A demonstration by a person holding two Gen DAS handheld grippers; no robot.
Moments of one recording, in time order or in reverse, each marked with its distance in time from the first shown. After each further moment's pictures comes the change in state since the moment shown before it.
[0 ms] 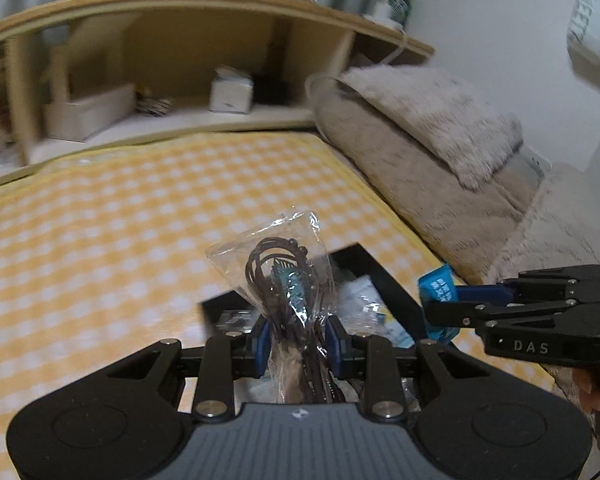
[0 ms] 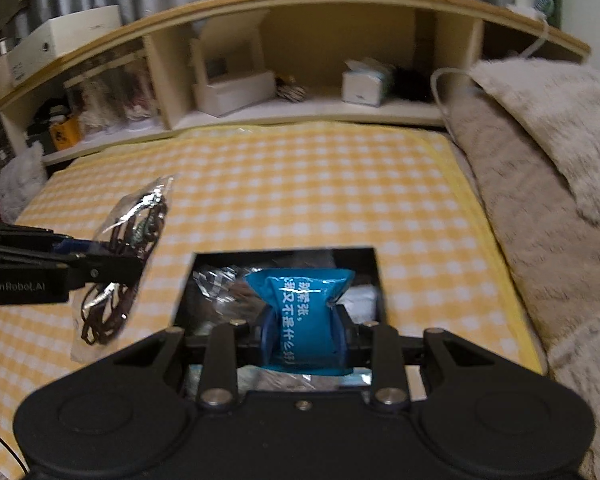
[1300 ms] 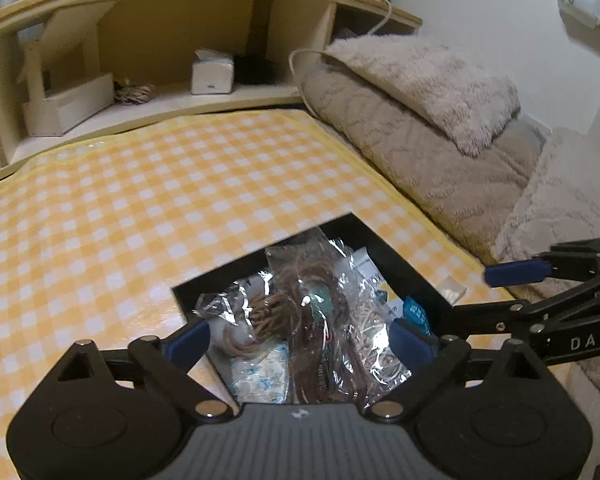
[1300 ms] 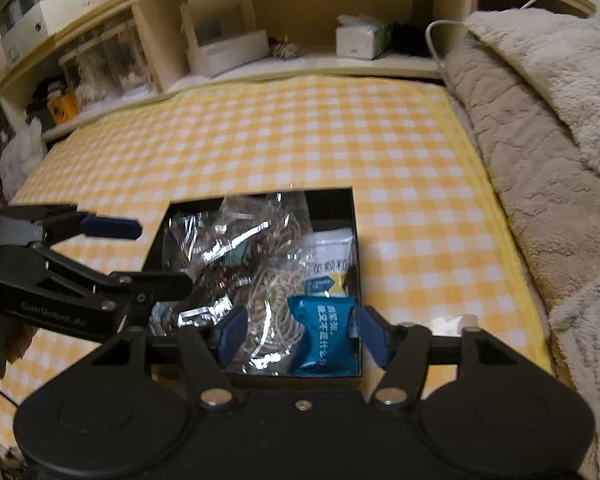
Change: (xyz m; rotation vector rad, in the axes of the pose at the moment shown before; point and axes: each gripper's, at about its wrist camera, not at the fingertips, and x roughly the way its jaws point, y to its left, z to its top) left arm 0.022 -0.002 -0.009 0.053 0.028 0.018; right arm 0.001 -0.023 -0.017 0.023 0.076 0.035
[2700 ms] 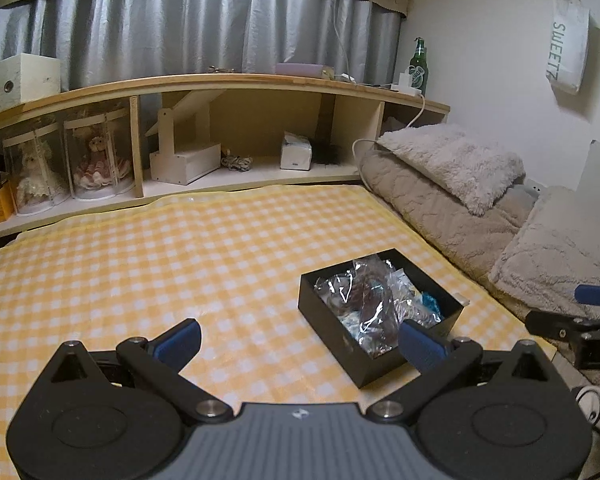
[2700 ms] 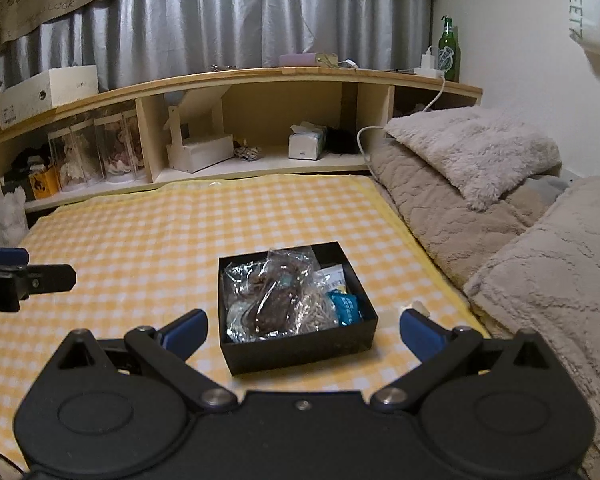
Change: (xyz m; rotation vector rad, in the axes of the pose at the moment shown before) left arm -0.212 0.033 -0.098 -0.043 -0.233 0.150; right arm -0.155 0.145 -0.094 0.060 -0.307 -0.274
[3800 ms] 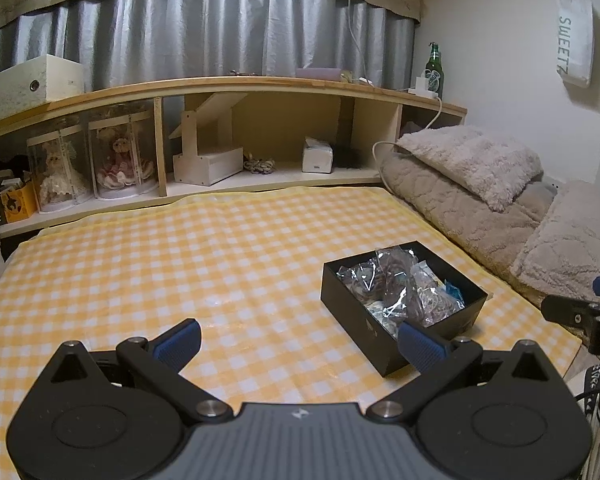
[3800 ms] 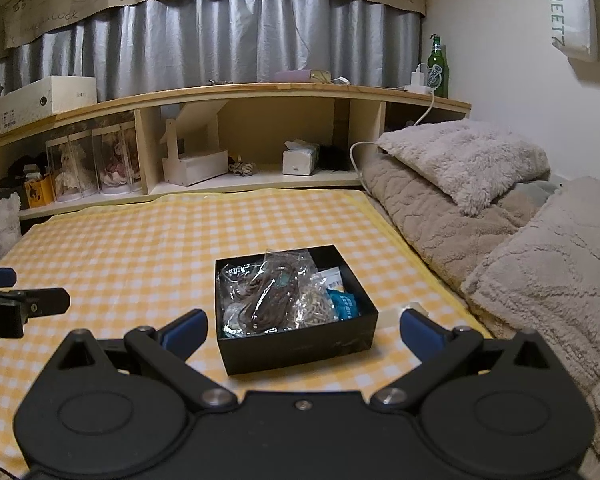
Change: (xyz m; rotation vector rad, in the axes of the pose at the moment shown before) left arm 0.000 0.004 -0.032 0.003 -0.043 0.067; right arm 0.002 0.007 -0.033 0.014 -0.082 -0.018
